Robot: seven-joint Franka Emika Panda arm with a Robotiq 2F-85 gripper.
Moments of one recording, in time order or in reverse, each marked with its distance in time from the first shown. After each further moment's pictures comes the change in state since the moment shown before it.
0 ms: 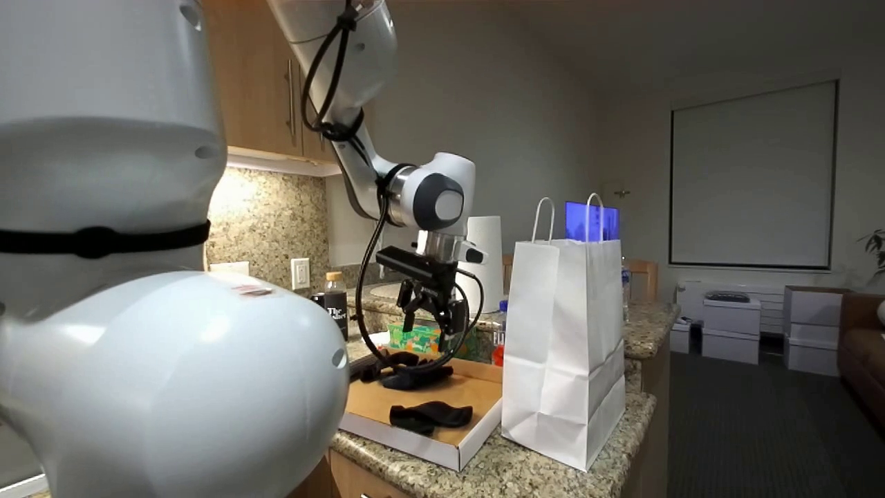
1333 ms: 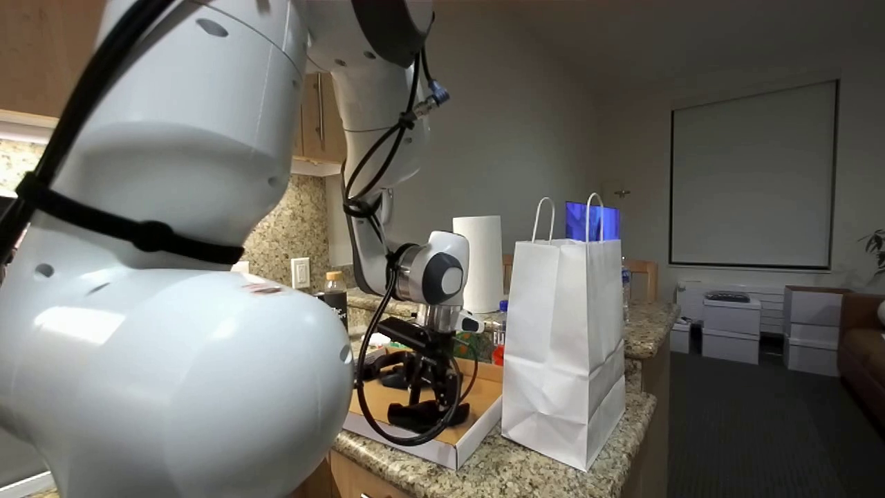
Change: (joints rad) arm 0.045 0.352 -0.005 0.054 -0.157 0.181 0.198
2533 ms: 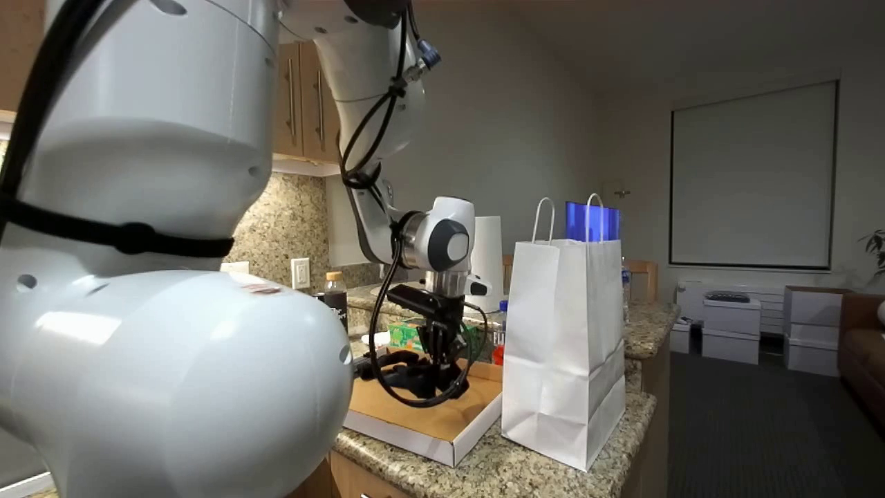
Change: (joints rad) arm -0.003 -0.117 -0.023 0.023 0.005 -0.023 -0.007
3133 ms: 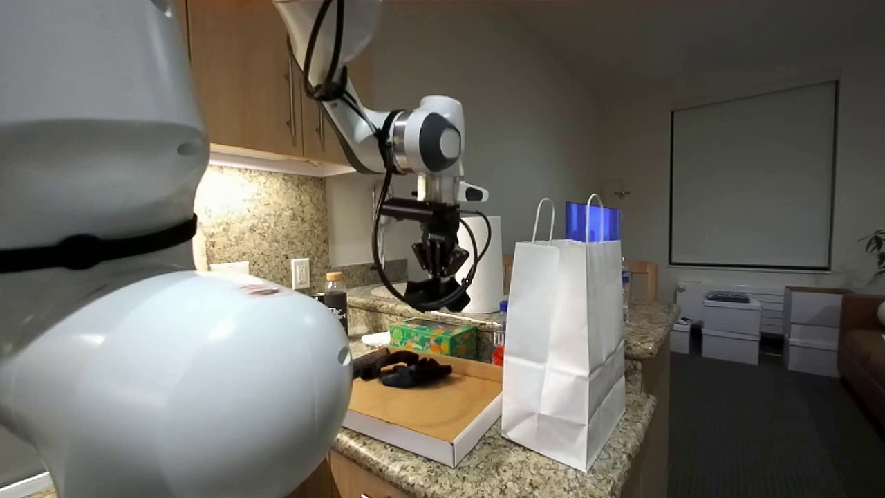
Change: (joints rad) arm -0.010 -0.325 -0.004 0.082 -0.042 -0.289 -0.012
